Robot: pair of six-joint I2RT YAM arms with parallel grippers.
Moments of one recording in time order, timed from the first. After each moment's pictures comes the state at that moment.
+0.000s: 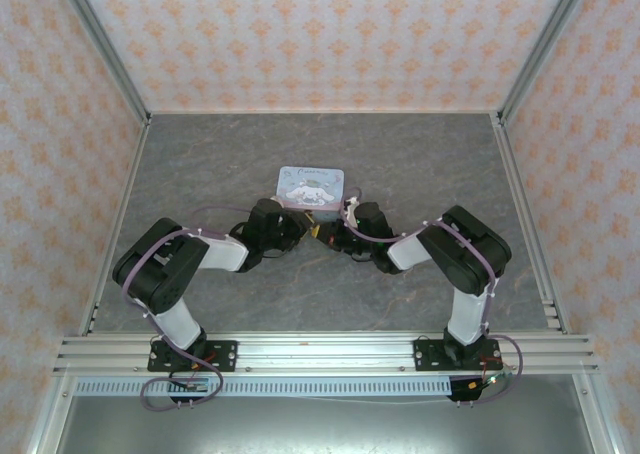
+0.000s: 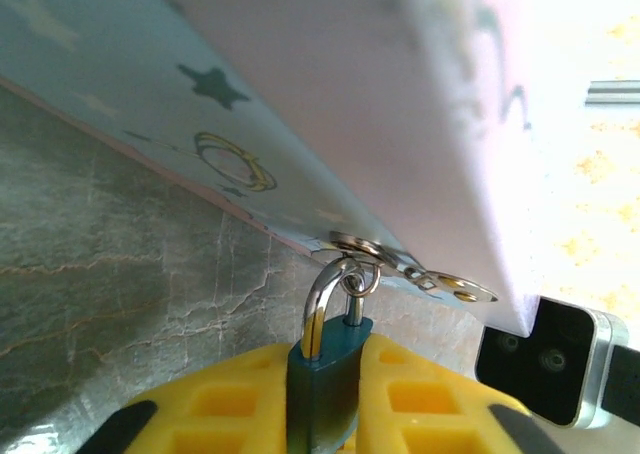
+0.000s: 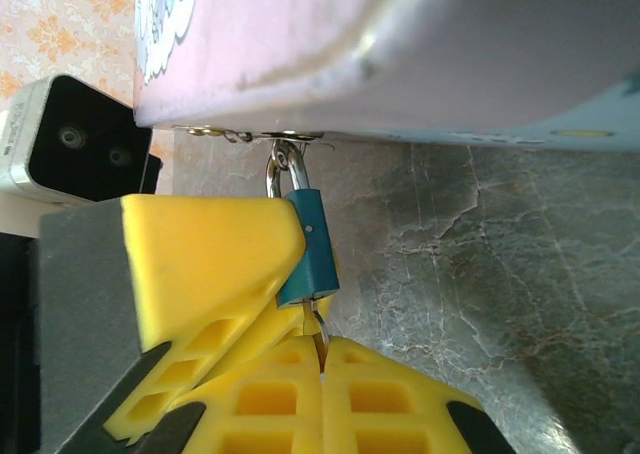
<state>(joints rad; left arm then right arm) -0.51 1.69 0.59 0.52 0.22 -1.32 0.66 1.85 0.64 0.73 -0.46 1.06</state>
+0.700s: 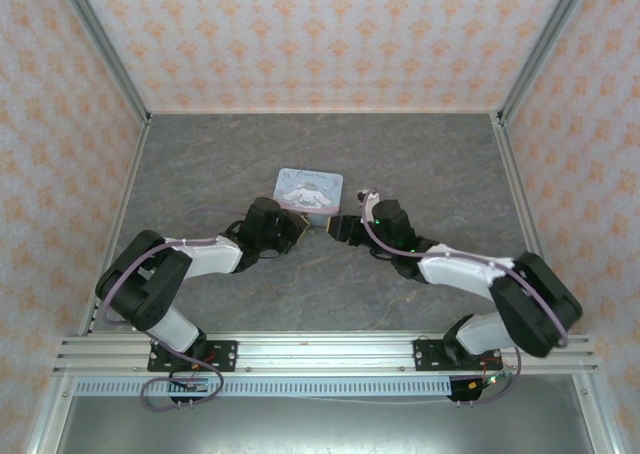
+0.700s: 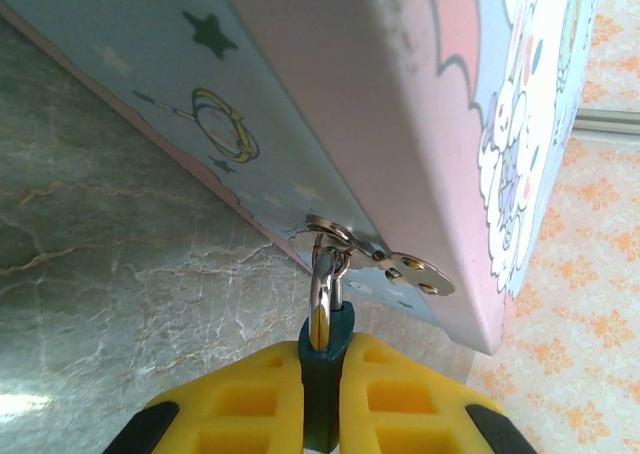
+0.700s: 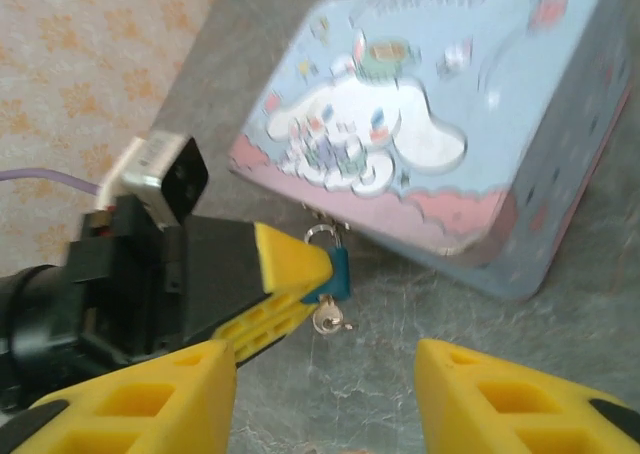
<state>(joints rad) -0.52 1.56 0.60 0.32 0.19 -1.40 0.68 1.31 0.57 0.33 -0.17 0.62</state>
